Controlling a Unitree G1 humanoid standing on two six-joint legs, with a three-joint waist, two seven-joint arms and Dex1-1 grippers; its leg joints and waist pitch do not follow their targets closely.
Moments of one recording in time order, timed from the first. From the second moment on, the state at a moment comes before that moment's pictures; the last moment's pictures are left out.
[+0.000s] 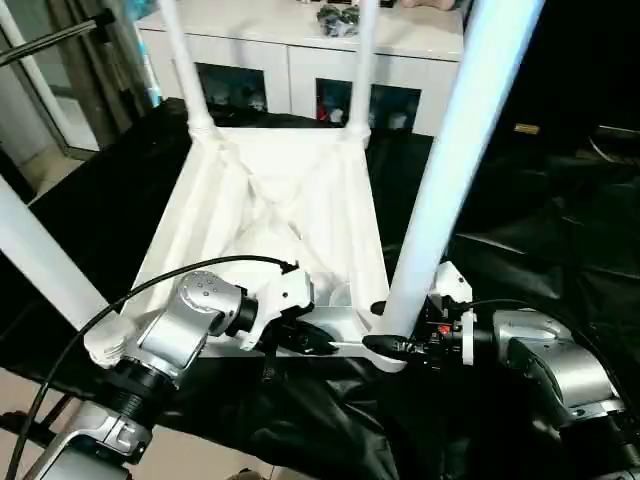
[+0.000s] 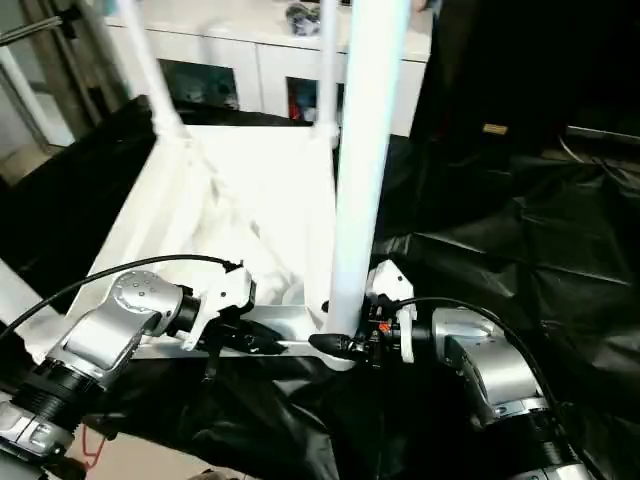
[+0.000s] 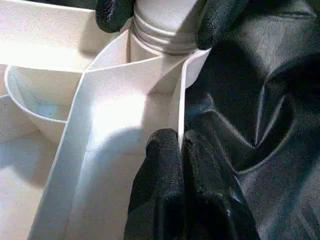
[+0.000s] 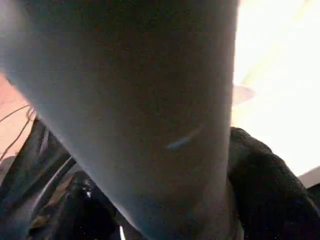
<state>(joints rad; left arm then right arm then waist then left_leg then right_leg) -0.47 0.38 -0.36 0.33 -0.02 0.25 -1.30 -0.25 -0.42 0.16 0.16 0.26 0.35 1.15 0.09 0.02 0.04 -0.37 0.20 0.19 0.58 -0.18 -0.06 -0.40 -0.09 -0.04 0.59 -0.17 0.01</state>
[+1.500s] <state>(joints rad) -0.40 0.35 -0.33 0.26 -0.03 0.29 -1.20 -0.25 -0.41 0.16 0.20 0.22 0.25 1.09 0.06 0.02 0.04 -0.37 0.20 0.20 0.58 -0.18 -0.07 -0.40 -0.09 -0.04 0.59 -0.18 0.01</state>
